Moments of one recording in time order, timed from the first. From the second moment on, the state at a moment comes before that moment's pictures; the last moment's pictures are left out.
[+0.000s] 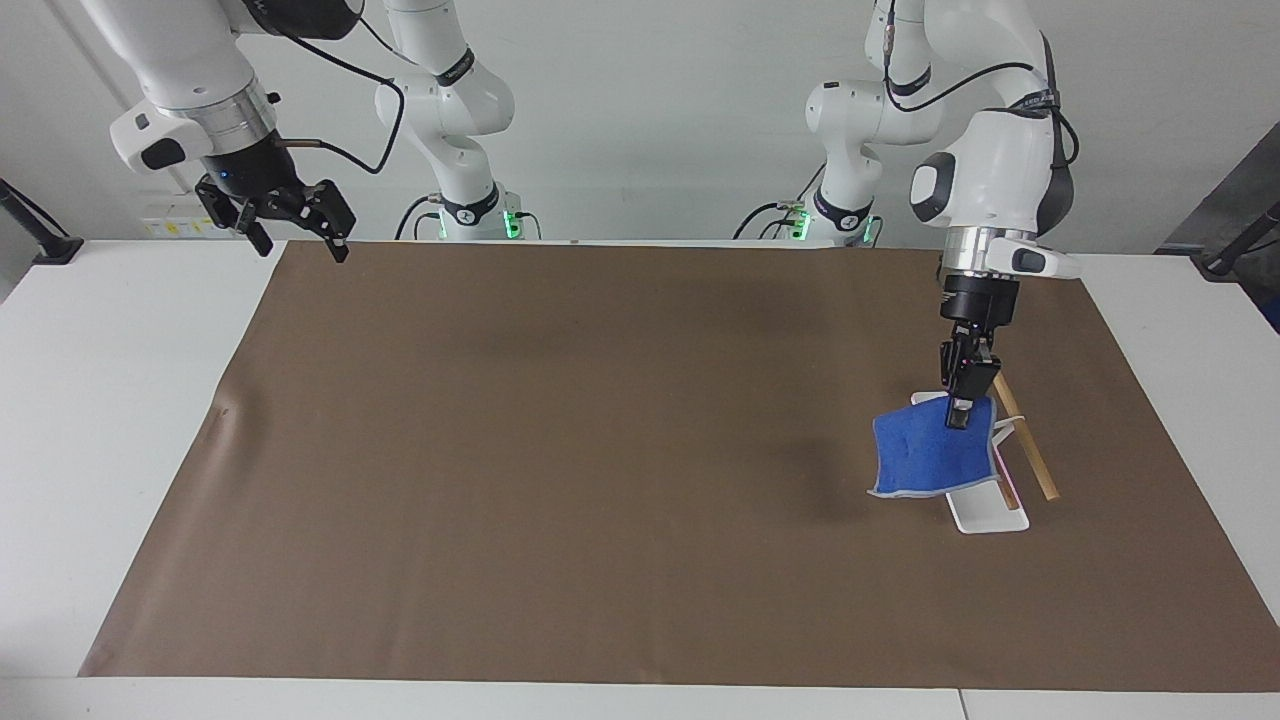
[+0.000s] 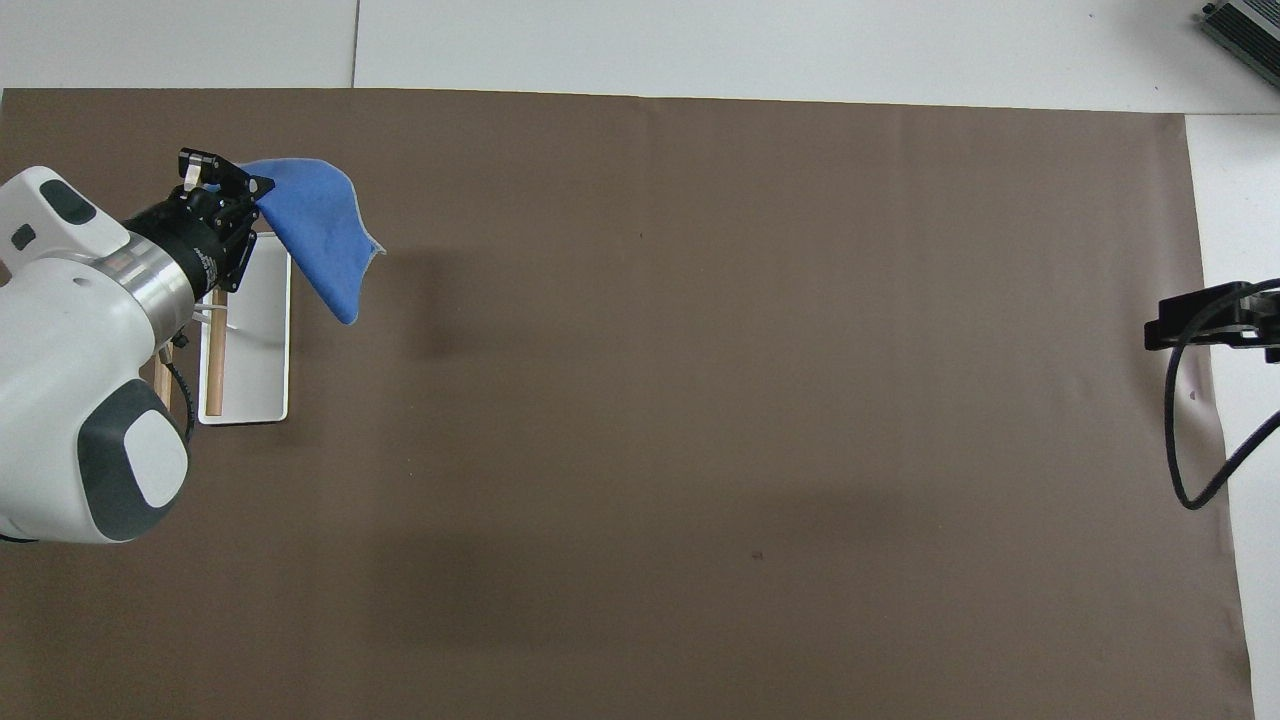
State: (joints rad) left arm -0.16 -0.02 0.00 -2.16 -0.08 2.93 -1.37; right arm 0.02 -0.03 -0.08 -1.55 0.00 1.52 0.05
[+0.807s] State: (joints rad) left arm -0.02 -0.03 0.00 -2.25 -0.07 3.02 -1.24; right arm 0.04 -0.04 -0.14 -1.55 0.00 1.52 0.05
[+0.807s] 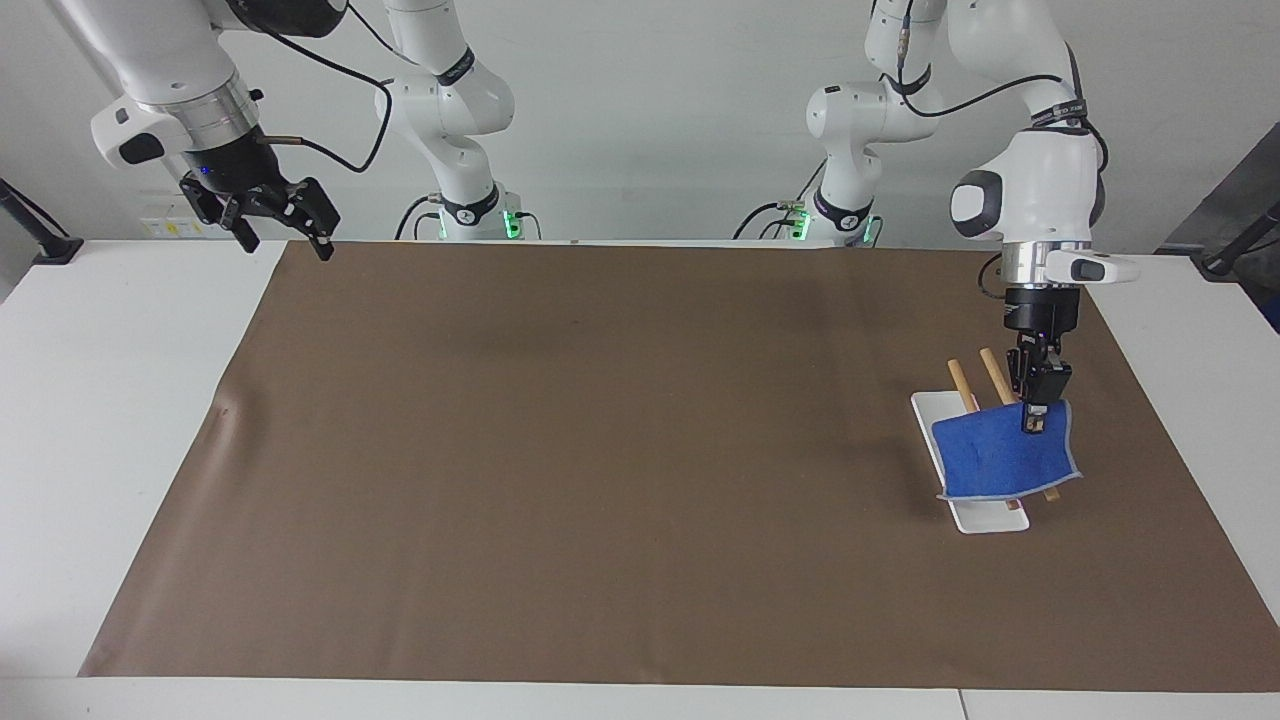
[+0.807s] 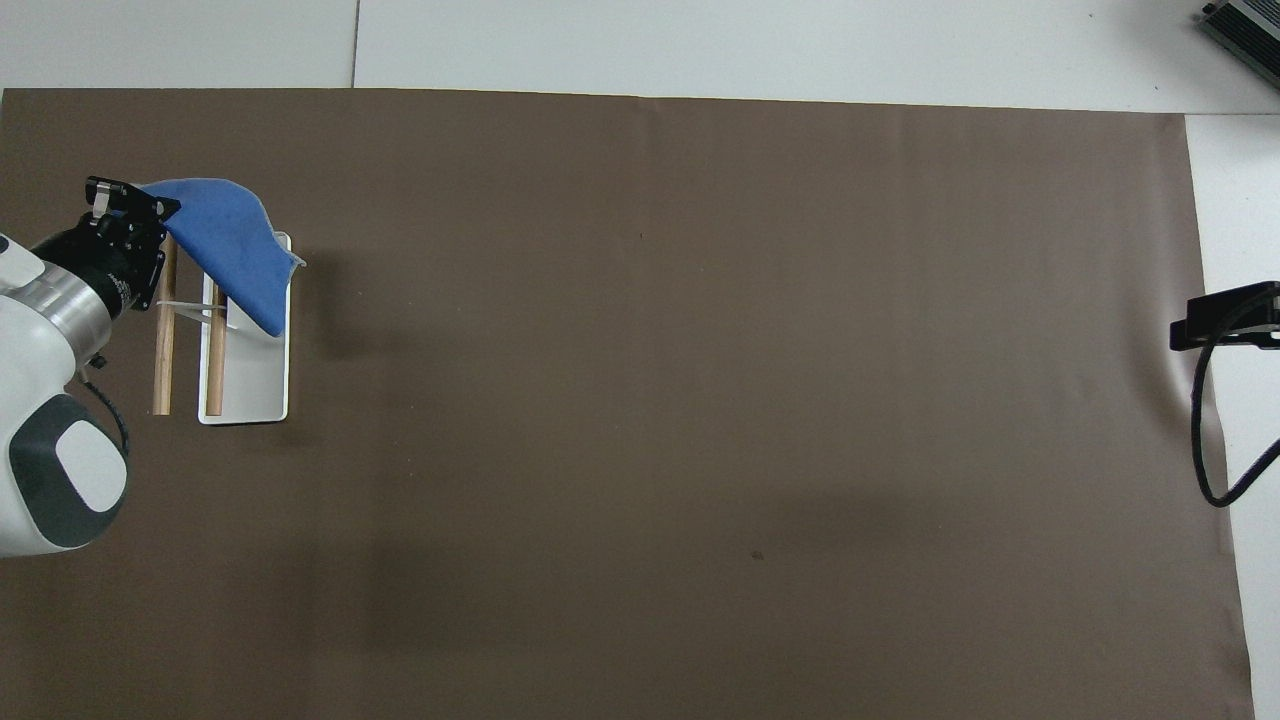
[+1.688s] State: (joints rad) left arm 0.05 -0.03 0.00 -2.24 -0.07 3.02 -1.24; right arm 0.05 -0.04 -0.14 -1.56 0.00 1.52 0.05
